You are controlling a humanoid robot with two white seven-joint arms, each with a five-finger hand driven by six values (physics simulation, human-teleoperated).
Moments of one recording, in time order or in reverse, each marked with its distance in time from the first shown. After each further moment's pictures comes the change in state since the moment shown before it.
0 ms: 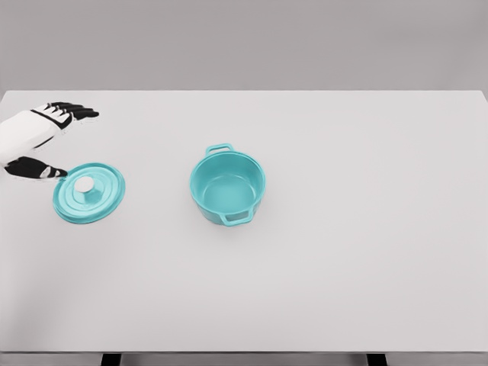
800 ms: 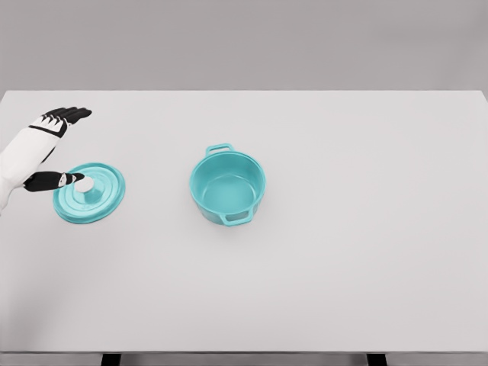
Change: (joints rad) left arm 0.127 -0.090 -0.034 0.057 -0.104 0.002 0.457; right arm 0.000 0.000 0.000 0.000 0.000 0.000 0.000
